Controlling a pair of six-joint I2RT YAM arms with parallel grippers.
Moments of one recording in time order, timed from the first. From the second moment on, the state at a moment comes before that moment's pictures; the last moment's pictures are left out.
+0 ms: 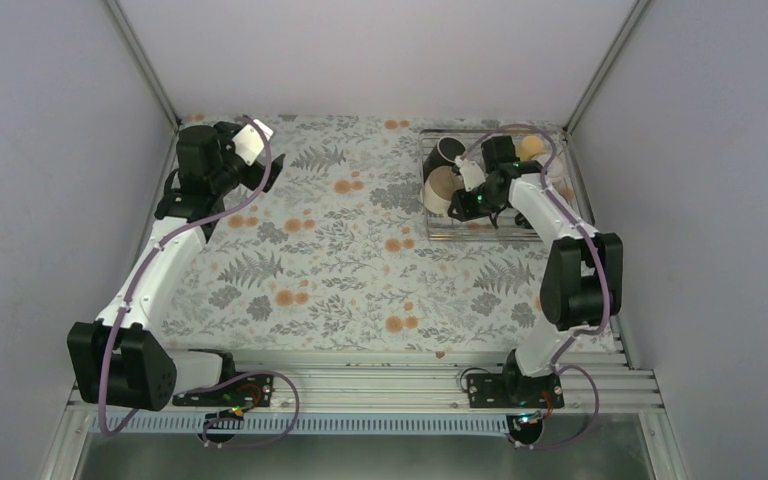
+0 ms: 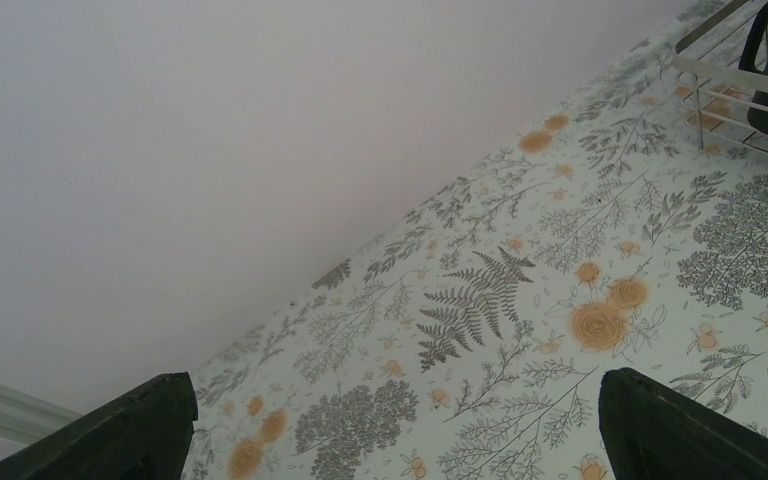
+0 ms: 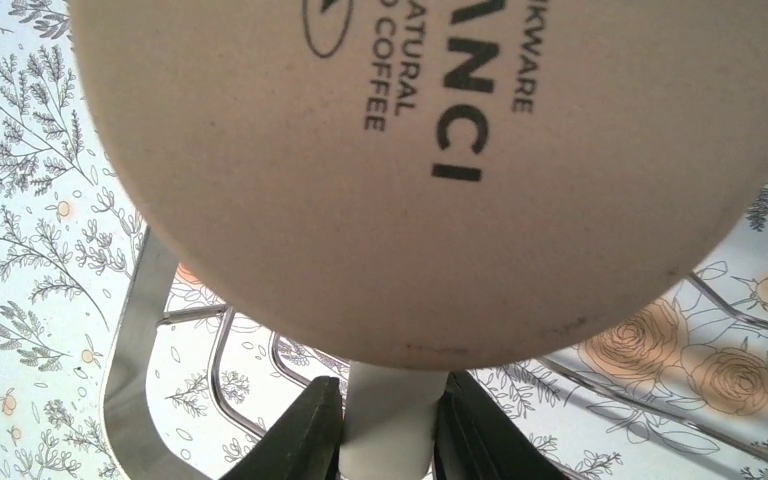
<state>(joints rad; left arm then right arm) -0.11 1.26 1.09 -0.17 0.22 0.49 0.16 1.72 1.34 -0.82 -0.34 -0.15</state>
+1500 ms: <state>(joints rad) -0.86 1.66 1.07 0.78 -0.52 0.86 -0.09 1.80 1.88 -1.17 -0.82 -0.20</state>
